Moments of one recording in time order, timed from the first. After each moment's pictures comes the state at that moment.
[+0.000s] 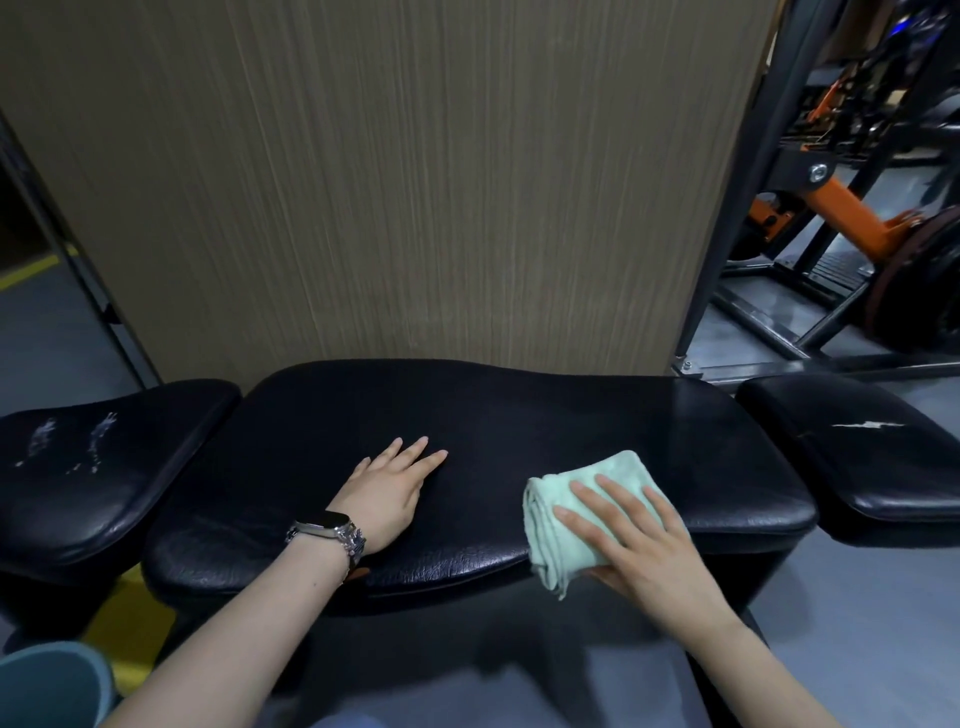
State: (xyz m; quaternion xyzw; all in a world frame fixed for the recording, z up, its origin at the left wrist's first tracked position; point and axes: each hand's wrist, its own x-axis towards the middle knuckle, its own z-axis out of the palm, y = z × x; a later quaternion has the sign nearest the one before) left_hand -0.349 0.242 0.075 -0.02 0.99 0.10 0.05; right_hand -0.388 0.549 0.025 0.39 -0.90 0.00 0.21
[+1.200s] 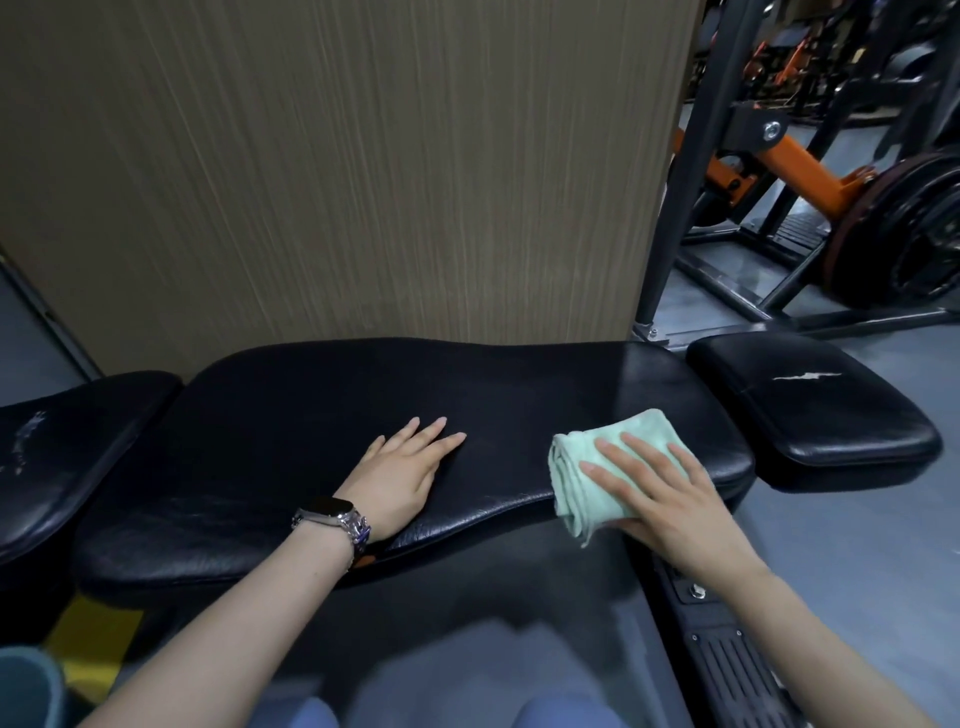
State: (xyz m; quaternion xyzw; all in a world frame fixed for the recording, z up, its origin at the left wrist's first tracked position) left_hand -0.362 0.308 0.071 0.05 0.99 0.11 0.03; right_hand -0.408 0.626 0.025 0.35 -0.91 0.01 0.21
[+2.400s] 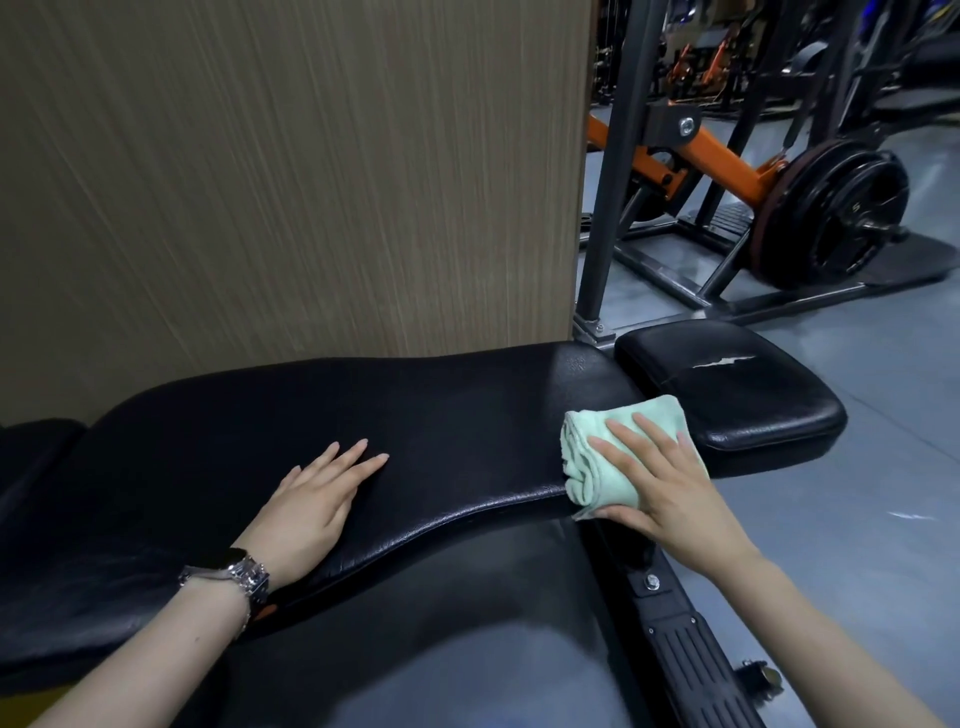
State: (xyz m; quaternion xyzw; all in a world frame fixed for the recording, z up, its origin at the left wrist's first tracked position) left_hand -0.362 0.310 0.065 0.05 0.99 0.13 0.02; right_hand -0.428 0.693 0.016 0.27 -0.94 0.12 0.18
